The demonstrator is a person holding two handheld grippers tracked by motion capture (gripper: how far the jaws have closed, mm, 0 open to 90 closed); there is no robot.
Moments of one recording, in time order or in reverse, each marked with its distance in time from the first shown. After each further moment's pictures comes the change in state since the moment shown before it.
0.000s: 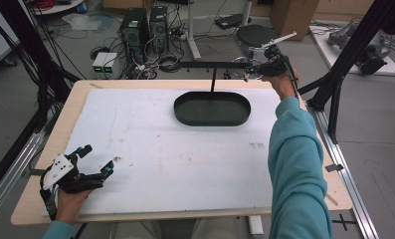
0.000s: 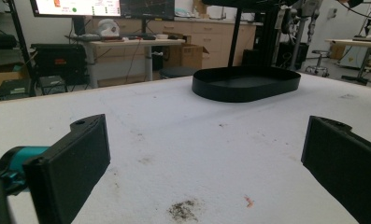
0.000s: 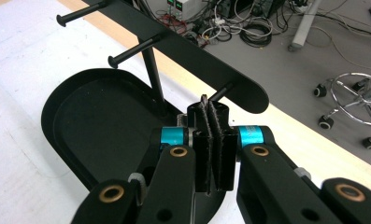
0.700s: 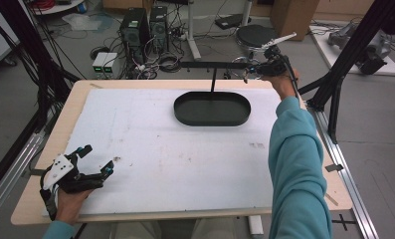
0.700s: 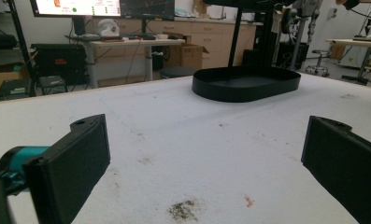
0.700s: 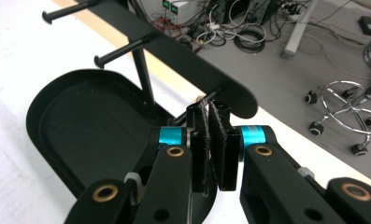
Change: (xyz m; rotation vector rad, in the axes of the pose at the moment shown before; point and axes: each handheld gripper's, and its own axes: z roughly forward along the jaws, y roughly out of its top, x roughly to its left) left arm 0.000 0.000 0.000 0.002 0.000 0.001; right arm -0.004 -0.001 0.003 -0.037 -0.027 -0.024
